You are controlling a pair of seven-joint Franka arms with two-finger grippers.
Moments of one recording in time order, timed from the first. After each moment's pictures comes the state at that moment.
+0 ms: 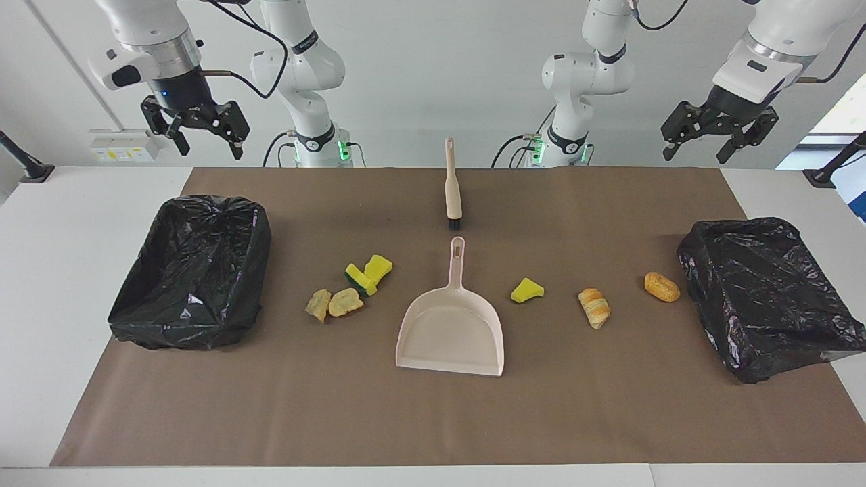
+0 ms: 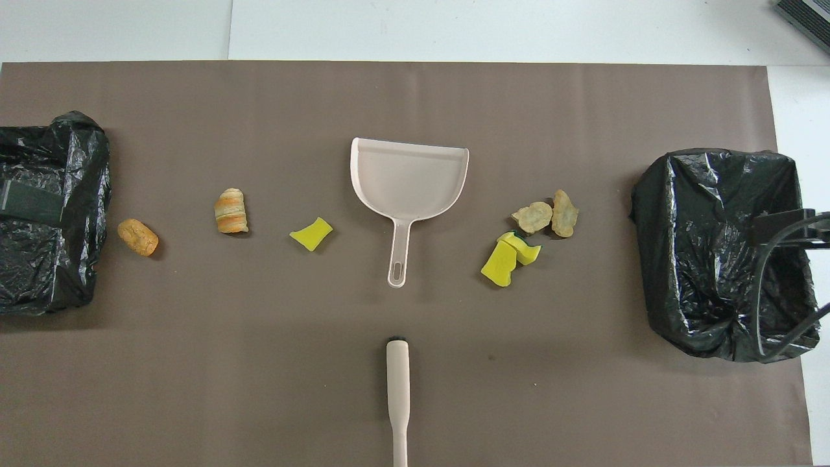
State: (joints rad) left arm -0.11 0.03 0.03 -1.36 -0.02 1.37 0.05; right arm 0.01 -0.12 -0.04 -1.62 -0.04 1.53 0.07
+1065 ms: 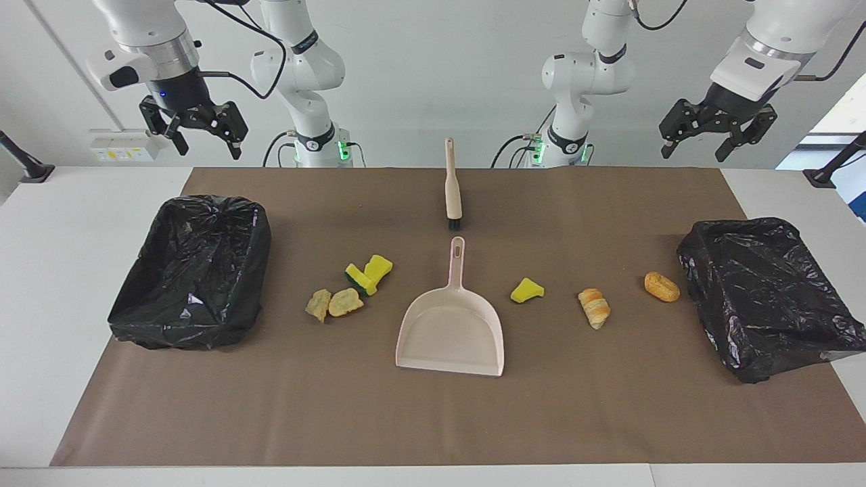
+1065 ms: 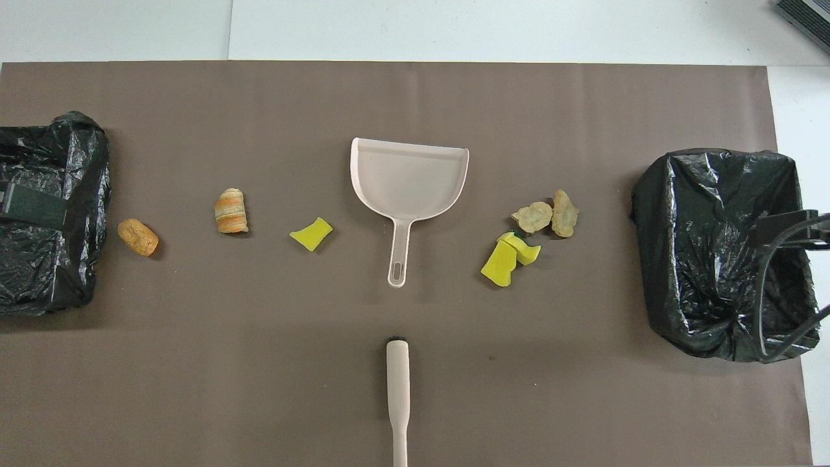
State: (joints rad) left arm -0.11 0.03 0.02 -1.36 -0.02 1.36 0.05; right arm 0.01 -0.12 -0.03 -1.62 -0.04 1.53 0.07
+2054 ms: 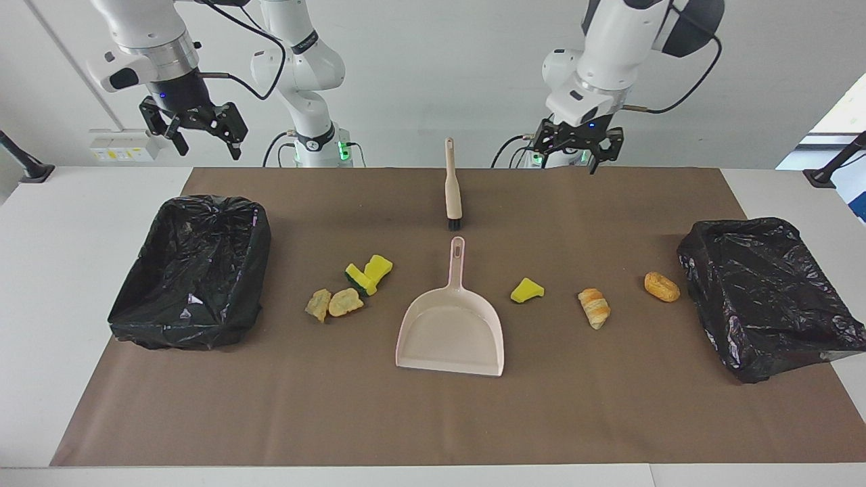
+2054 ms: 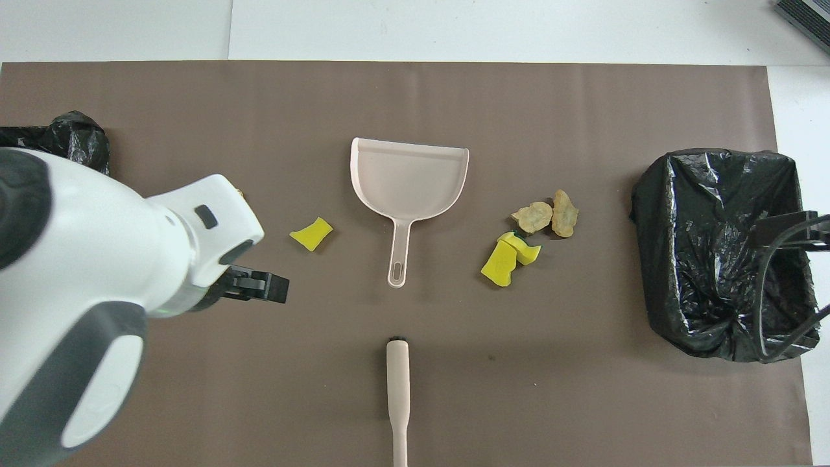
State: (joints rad) left arm -0.49 -0.13 -0.02 -1.83 -0.02 1.66 -0.28; right arm 0.01 -0.12 -0.04 -1.63 -0.04 1.52 0.07
